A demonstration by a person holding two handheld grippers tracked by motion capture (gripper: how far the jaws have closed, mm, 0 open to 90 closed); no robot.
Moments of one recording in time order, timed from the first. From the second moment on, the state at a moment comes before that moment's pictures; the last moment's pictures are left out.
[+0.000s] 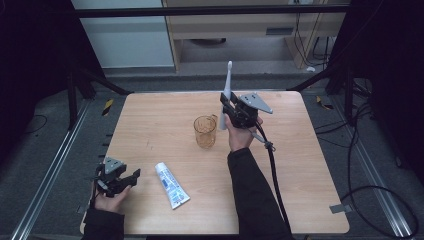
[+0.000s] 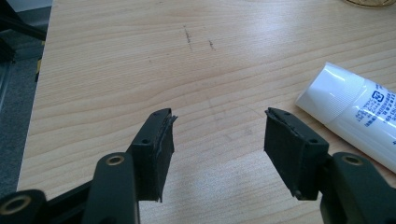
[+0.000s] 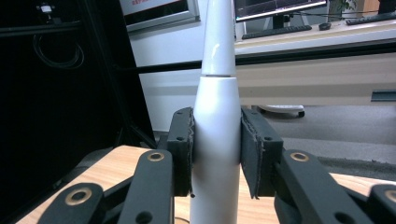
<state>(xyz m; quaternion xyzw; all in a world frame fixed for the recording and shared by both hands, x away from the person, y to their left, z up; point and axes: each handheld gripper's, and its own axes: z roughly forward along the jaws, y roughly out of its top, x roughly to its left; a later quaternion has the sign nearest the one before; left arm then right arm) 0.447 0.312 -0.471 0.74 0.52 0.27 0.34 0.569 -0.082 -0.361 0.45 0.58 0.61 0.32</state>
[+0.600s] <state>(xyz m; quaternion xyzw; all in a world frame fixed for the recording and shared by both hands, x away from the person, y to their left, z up) 0.447 0.312 -0.471 0.74 0.52 0.27 0.34 0.581 -0.061 -0.360 0.44 0.57 0.62 0.33</state>
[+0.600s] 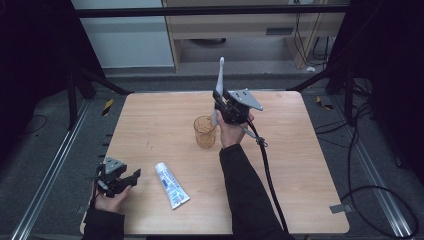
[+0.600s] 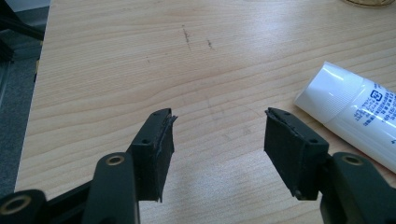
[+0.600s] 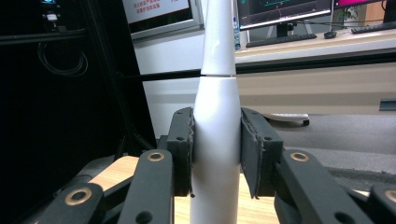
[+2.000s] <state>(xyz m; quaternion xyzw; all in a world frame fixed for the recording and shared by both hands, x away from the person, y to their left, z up) 0.447 0.312 -0.472 0.74 0.52 0.26 0.34 0.595 -0.037 -0.396 0.44 0.60 0.59 0.31</state>
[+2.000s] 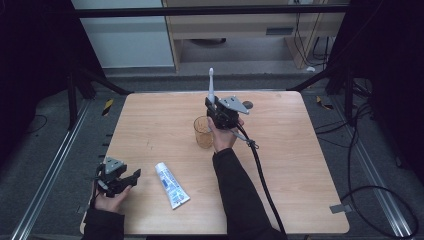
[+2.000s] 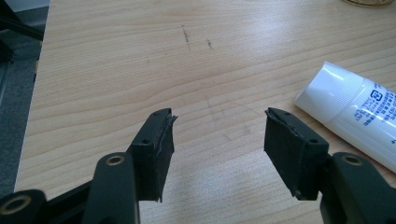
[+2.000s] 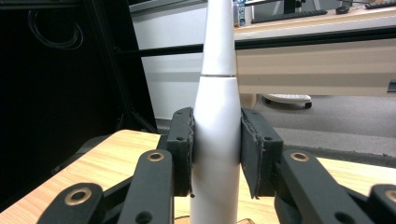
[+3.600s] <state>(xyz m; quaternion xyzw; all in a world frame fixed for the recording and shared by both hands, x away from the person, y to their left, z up) 0.447 0.310 -0.472 0.74 0.52 0.27 0.33 0.585 -0.046 -0.425 0.45 0.69 0.51 0.26</state>
